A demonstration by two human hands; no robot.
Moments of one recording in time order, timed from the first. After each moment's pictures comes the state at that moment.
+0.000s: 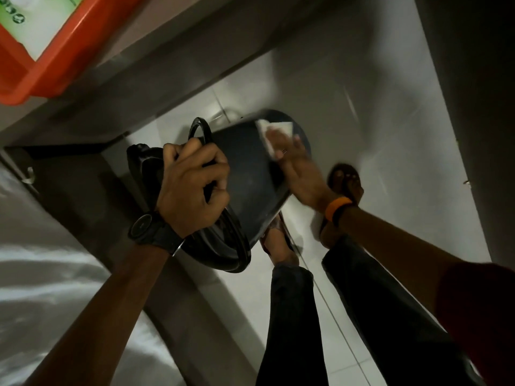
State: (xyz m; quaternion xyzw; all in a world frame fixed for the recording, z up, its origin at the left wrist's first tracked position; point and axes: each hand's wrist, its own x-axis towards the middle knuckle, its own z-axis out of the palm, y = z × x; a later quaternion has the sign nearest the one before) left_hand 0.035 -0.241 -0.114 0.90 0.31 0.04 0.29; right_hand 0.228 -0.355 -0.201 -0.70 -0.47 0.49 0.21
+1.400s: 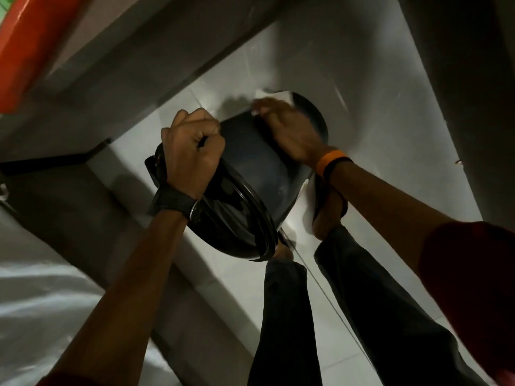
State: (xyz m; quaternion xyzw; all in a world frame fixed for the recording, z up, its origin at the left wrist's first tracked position) left_hand 0.107 -0.238 -0.134 0.77 0.46 0.11 0.44; right_hand 0.280 -0.317 -0.179 -0.74 -0.42 0.49 0.19
